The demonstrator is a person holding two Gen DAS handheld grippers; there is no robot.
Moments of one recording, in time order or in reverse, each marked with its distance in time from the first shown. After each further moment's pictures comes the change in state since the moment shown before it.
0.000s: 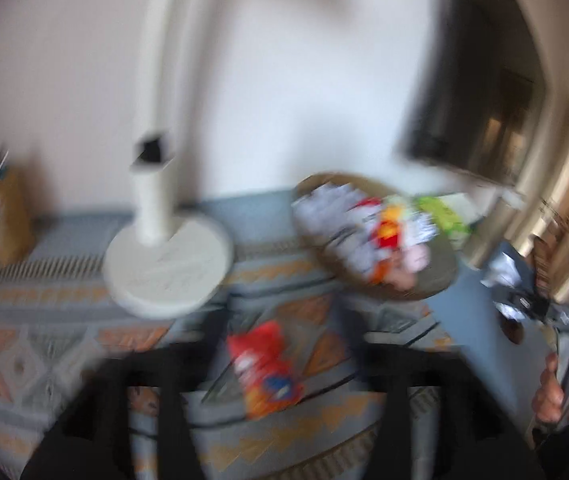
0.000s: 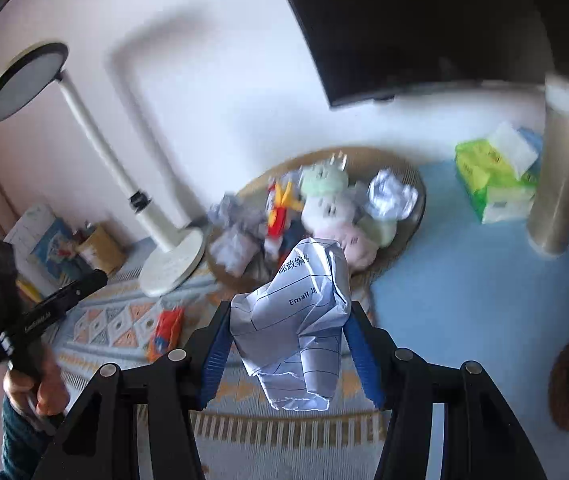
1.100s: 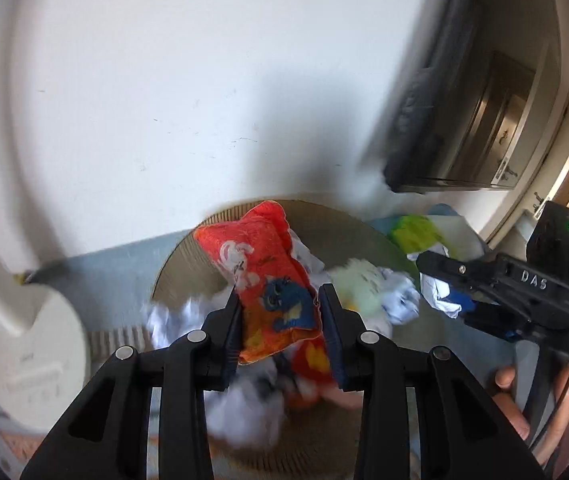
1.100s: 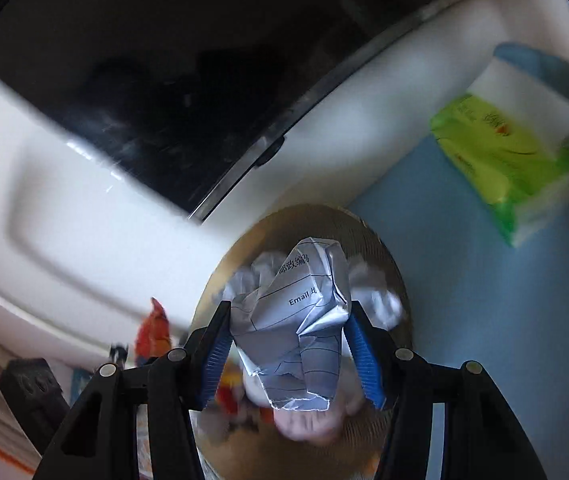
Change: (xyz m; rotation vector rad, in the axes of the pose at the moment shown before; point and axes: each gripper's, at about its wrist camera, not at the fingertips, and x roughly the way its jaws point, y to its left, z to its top) left arm 0.152 -0.121 0.108 0.062 0.092 -0.119; right arm 0.111 -0.109 0.124 0.490 -0.012 0.090
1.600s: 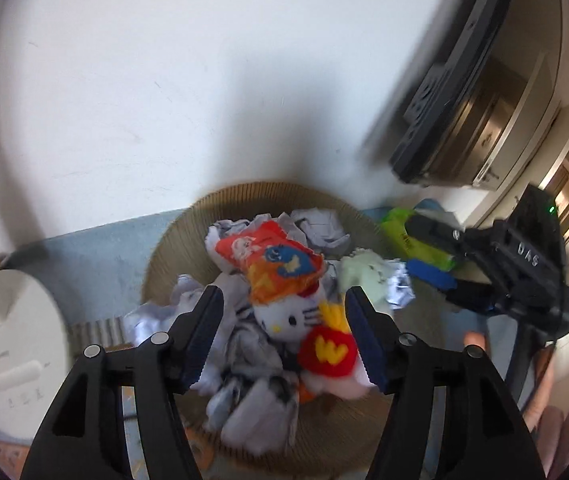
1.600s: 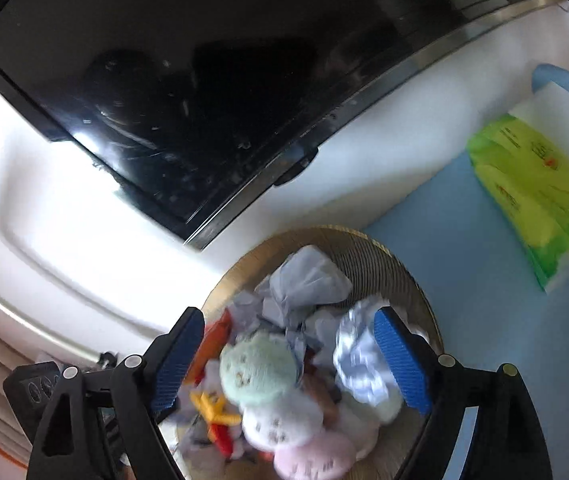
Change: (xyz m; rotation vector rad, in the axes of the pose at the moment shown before) left arm -0.010 0.026 -0.008 -0.045 0.035 -0.092; right arm 0.023 0.024 0.003 -0.076 -0.006 0.007
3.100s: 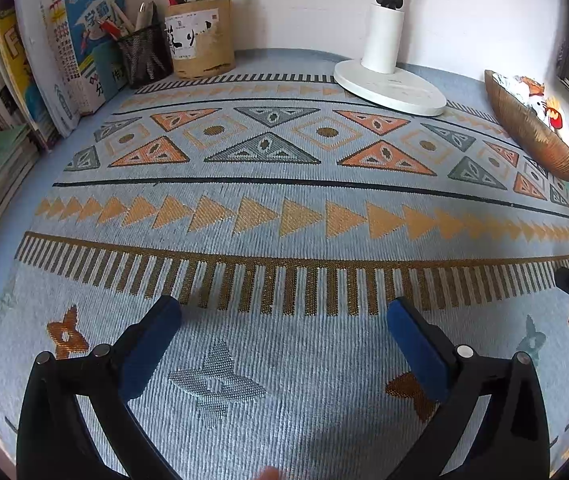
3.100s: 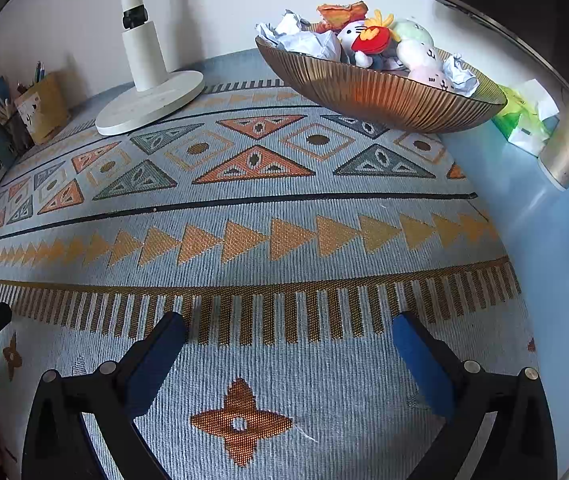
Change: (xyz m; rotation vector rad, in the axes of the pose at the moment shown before) left arm -0.192 0.150 -0.269 -0.200 0.067 0.639; right arm -0.006 0.100 -0.307 -0.545 0.206 -0.488
